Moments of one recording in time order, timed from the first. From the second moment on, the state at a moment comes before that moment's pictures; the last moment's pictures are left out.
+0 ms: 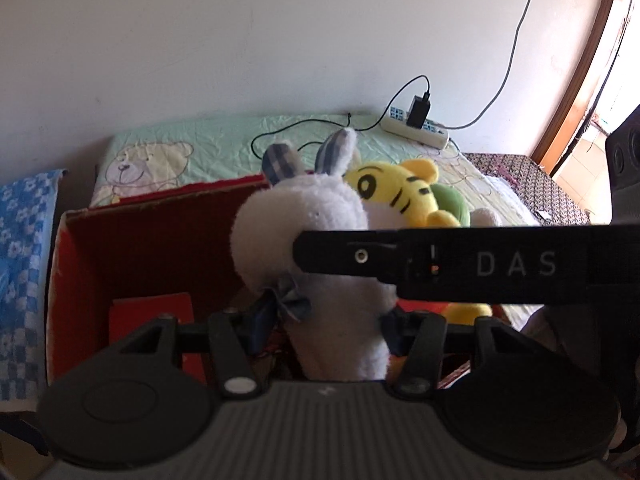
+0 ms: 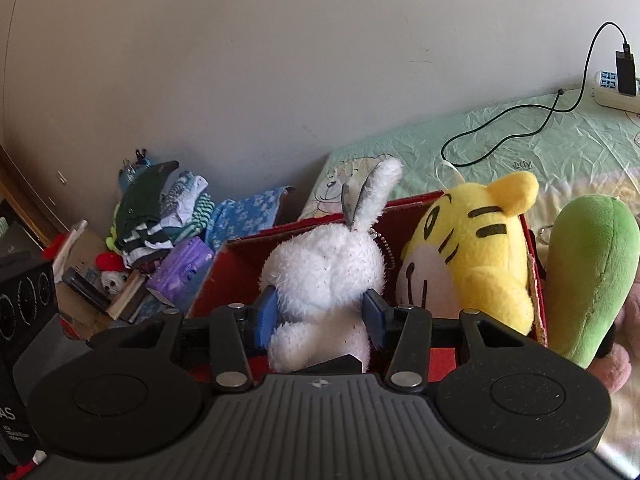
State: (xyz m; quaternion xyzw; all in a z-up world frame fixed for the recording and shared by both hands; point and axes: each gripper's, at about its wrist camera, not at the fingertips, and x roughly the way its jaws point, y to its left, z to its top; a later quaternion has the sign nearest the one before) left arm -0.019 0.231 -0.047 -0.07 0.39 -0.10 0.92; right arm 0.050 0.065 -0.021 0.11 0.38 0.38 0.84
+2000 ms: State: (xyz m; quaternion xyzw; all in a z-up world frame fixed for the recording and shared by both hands) left arm -0.016 0.222 -0.054 -0.02 0.47 -0.04 0.88; right arm 0.029 0.076 -0.023 0.05 0.40 0.24 0.88
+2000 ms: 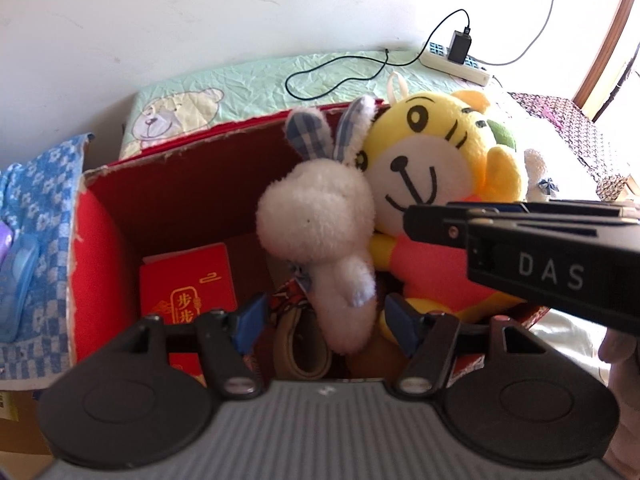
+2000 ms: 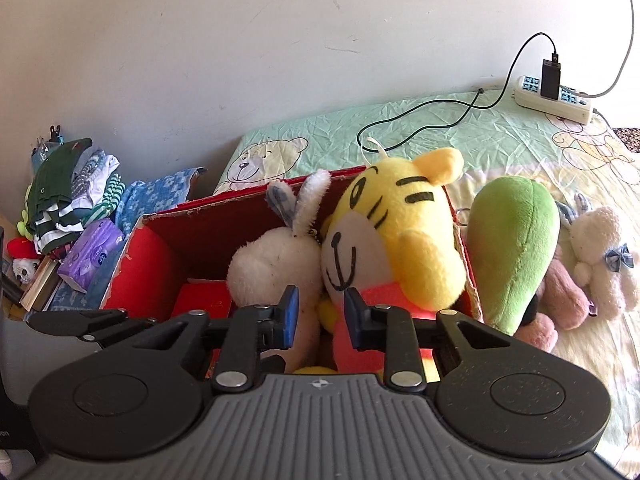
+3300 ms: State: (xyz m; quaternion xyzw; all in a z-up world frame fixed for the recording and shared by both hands) left arm -0.043 0.208 -0.039 -0.02 0.46 0.02 0.89; right arm 0.005 0.039 -0.019 0.09 0.39 0.27 0.88
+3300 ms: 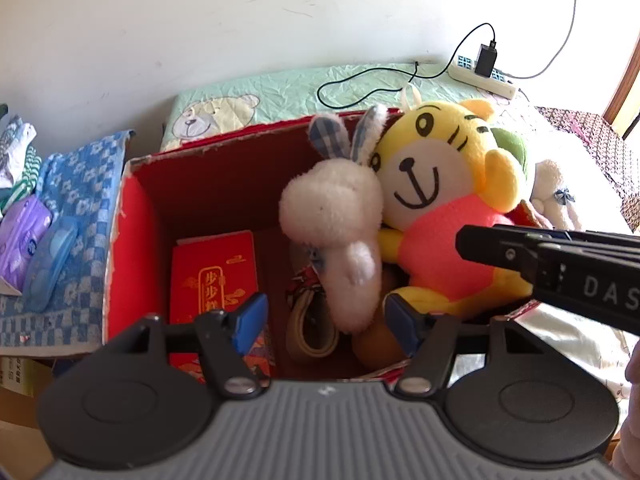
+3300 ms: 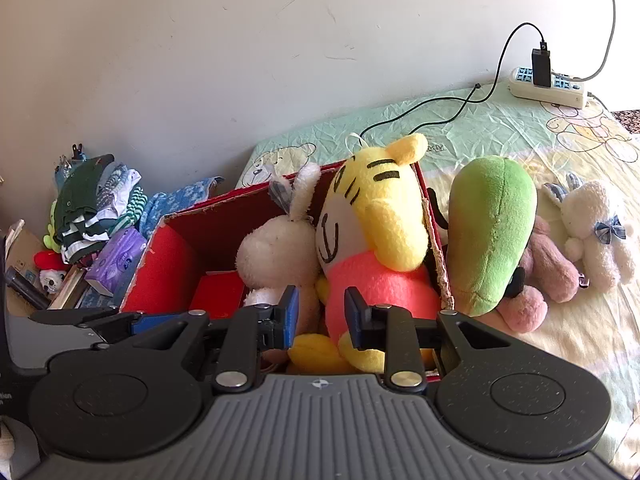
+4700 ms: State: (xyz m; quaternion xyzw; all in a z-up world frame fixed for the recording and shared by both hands) left arm 0.015 -0.013 -0.017 -0.04 0.39 -0.02 0.92; right arm 0.119 -0.219 -0.061 0.21 0.43 0.29 0.83
